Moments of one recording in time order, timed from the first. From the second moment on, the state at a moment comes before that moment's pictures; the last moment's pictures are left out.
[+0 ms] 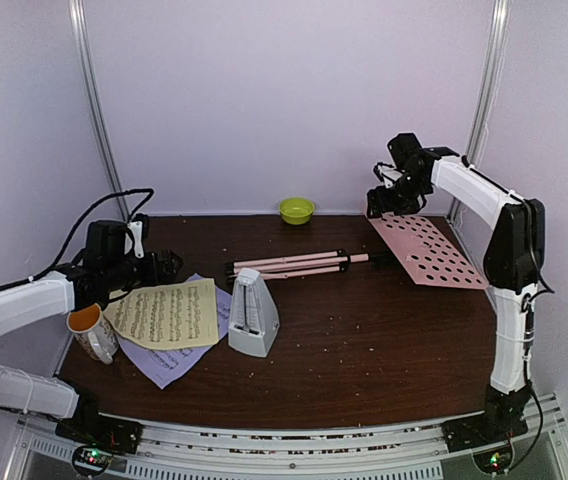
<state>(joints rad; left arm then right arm) -0.33 1.17 0.67 -0.04 0.02 -0.31 0.30 2.13 2.10 -0.95 -0.02 0.07</state>
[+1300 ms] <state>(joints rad) -0.33 1.18 0.65 0.01 0.04 -0.34 0.29 2.22 2.09 -0.98 -0.03 0.07</state>
